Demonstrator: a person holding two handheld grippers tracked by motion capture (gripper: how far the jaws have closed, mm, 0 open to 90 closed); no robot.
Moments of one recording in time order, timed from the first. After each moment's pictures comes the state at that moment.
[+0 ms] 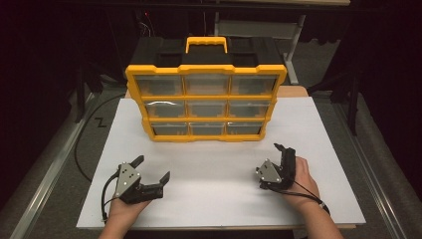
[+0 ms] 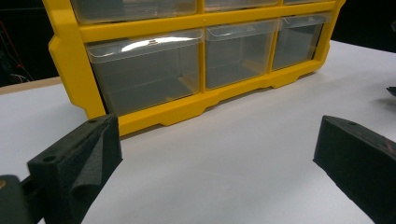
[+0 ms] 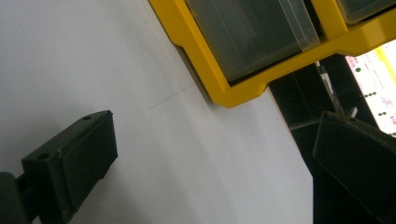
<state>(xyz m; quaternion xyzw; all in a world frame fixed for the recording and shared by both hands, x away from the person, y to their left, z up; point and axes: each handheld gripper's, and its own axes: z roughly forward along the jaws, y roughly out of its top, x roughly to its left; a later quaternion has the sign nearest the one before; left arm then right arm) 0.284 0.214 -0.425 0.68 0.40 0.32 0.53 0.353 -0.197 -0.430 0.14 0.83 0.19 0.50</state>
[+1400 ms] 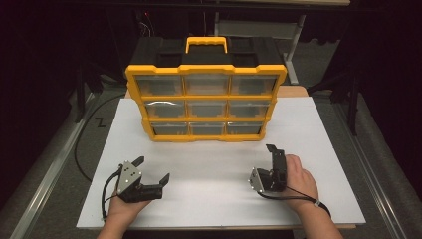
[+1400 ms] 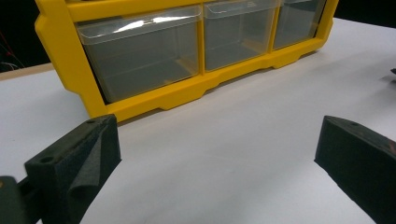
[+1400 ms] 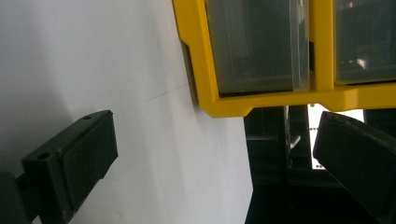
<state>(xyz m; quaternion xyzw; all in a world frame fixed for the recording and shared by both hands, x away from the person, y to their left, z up) 0.289 0.217 -0.427 0.70 0.40 0.30 0.50 0.345 -0.176 -0.432 0.01 0.82 0.08 0.56</state>
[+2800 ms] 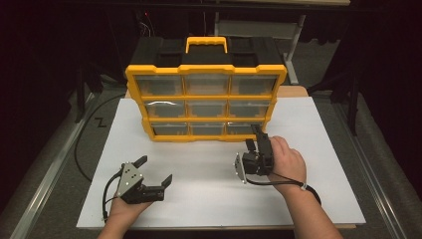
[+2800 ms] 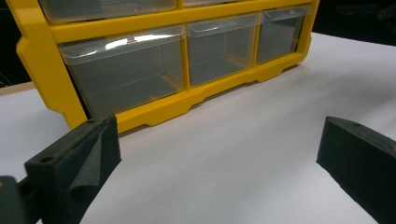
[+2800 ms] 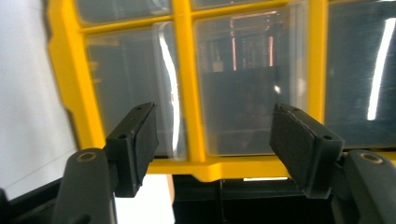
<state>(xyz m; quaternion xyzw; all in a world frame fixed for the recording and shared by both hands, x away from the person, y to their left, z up) 0.286 0.212 -0.426 0.70 0.37 0.31 0.53 0.360 -0.130 -0.380 -0.02 0.74 0.08 0.67</state>
